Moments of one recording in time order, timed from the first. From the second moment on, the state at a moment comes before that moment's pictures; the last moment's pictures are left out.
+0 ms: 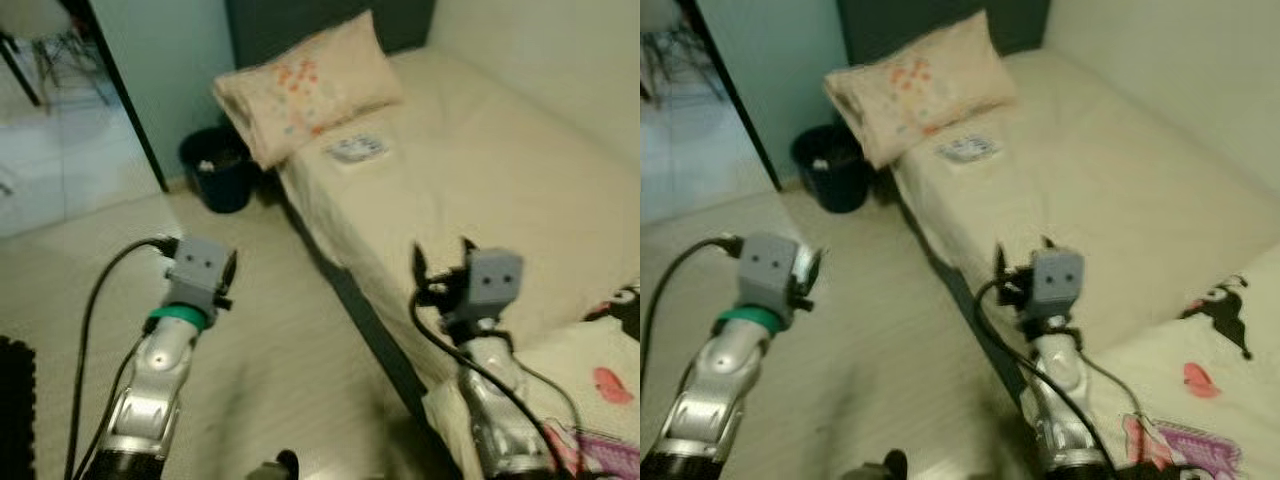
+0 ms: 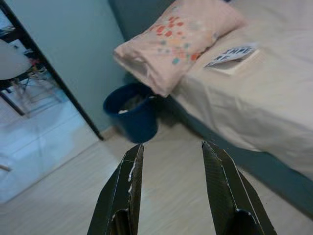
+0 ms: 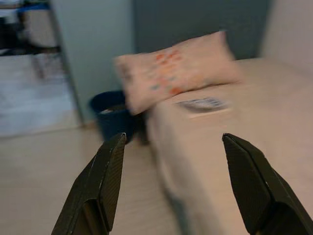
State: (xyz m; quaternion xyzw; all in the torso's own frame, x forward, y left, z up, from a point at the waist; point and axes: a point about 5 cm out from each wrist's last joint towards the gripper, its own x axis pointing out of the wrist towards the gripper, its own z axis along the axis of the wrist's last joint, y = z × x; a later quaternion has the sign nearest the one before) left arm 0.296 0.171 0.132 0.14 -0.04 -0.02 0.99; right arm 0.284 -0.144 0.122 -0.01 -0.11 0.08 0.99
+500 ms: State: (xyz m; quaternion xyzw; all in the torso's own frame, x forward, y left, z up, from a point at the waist) left arm 0.297 0.157 0.127 0.14 -0.03 -0.04 0.99; right arm 0.281 -0.160 0.116 -0.02 -0.10 0.06 0.99
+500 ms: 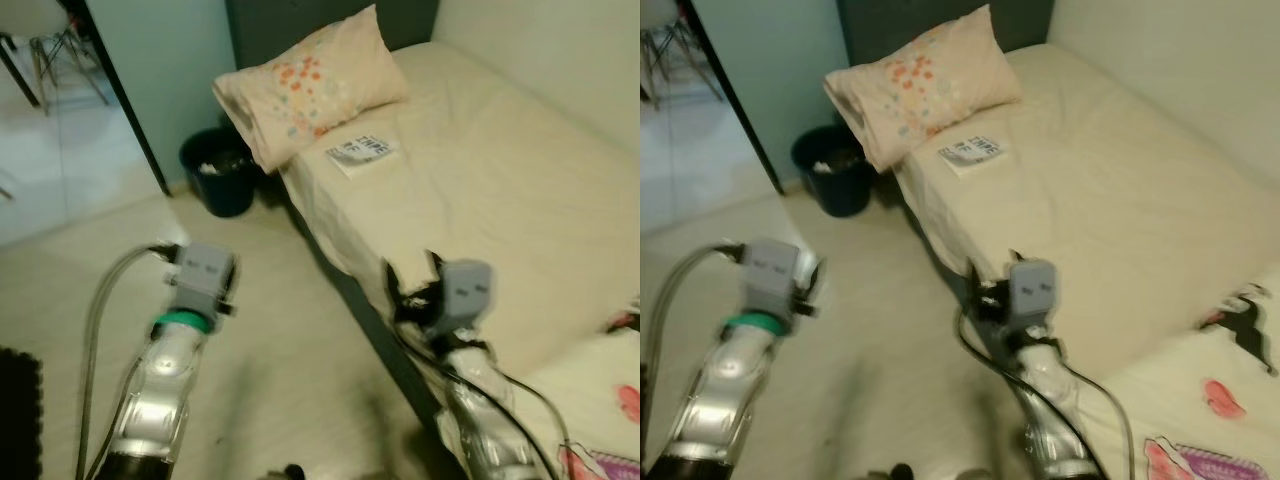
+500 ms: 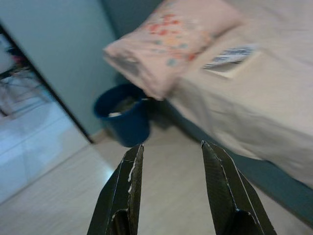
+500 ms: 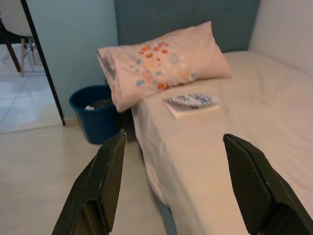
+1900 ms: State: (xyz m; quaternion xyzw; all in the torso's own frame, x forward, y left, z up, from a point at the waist) left arm 0.295 0.175 0.118 0.15 -0.02 -0.01 0.99; right arm 0.289 -0.150 0.121 0.00 -0.10 0.05 0.99
